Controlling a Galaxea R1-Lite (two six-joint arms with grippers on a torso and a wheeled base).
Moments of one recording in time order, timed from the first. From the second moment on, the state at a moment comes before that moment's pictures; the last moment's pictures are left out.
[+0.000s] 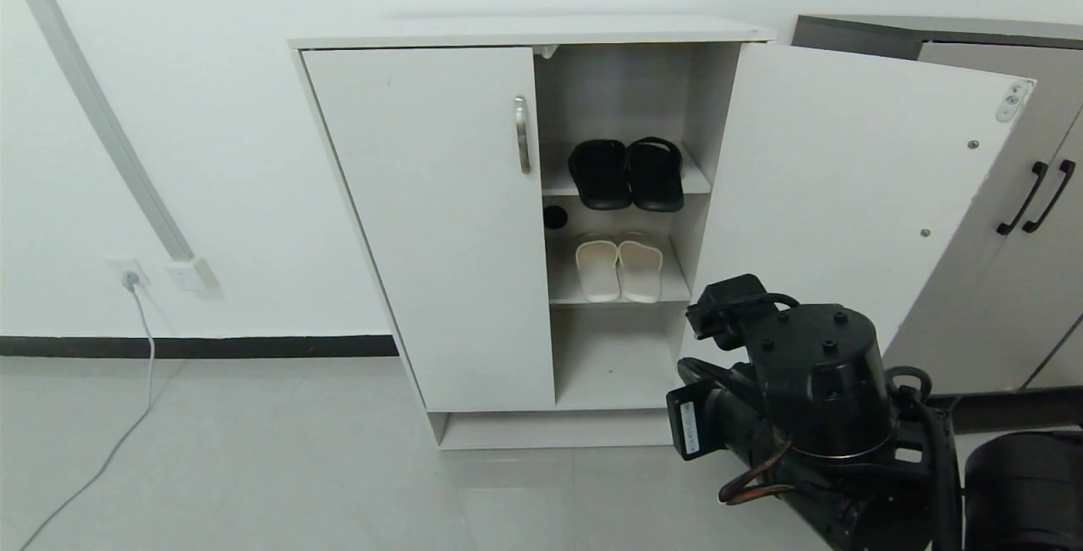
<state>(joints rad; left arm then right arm) 0.00 0.00 0.00 0.00 0.03 -0.08 0.92 1.72 -0.76 -0.57 -0.61 0.18</state>
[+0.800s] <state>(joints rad) 0.00 0.00 0.00 0.01 0.03 -0.08 0.92 1.74 -0.76 -0.57 -0.60 0.18</state>
